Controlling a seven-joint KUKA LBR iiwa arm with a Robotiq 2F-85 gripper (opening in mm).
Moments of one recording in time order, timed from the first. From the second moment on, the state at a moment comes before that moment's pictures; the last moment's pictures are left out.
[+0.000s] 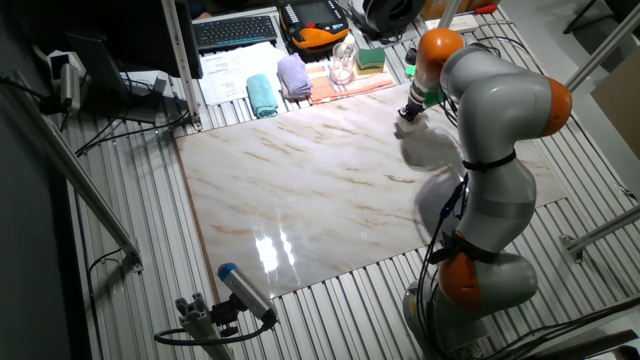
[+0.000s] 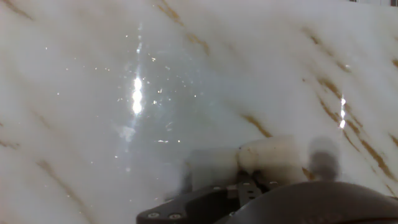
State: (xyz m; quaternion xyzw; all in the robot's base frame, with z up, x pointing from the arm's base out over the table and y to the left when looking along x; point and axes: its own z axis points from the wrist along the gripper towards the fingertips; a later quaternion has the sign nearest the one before) arm 0.631 -0.195 0.055 -0.08 0.99 -0.06 0.06
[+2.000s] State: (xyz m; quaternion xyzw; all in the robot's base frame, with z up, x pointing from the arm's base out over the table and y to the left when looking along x) arm 0.654 -0.199 0.053 -0.16 0.98 -0.13 0.02
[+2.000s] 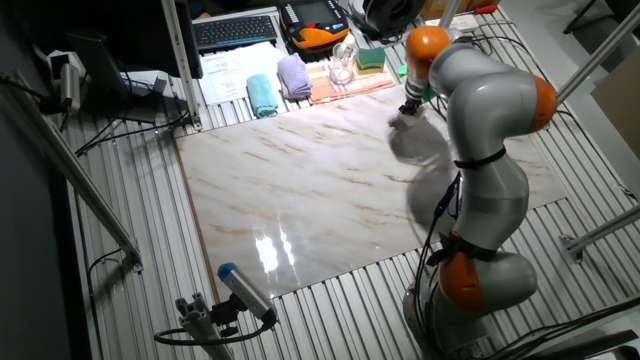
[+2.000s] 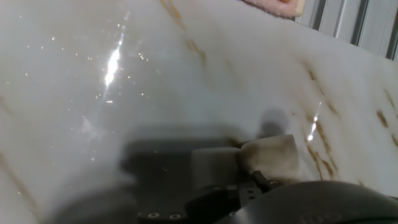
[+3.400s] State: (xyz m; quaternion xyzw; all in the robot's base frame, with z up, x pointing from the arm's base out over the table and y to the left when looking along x) arm 0.643 -0.160 0.035 -0.12 0.99 -0.11 0.03
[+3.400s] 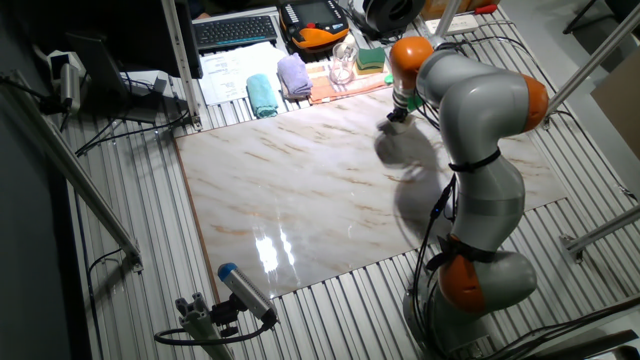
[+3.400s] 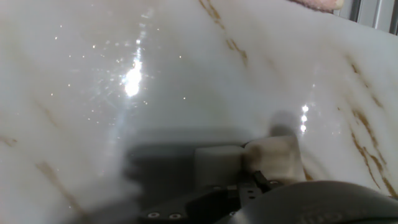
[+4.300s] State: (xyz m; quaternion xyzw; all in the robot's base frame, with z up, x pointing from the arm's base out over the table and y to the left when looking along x) arm 0.635 -0.135 0.039 -0.11 0.99 -0.11 0.02
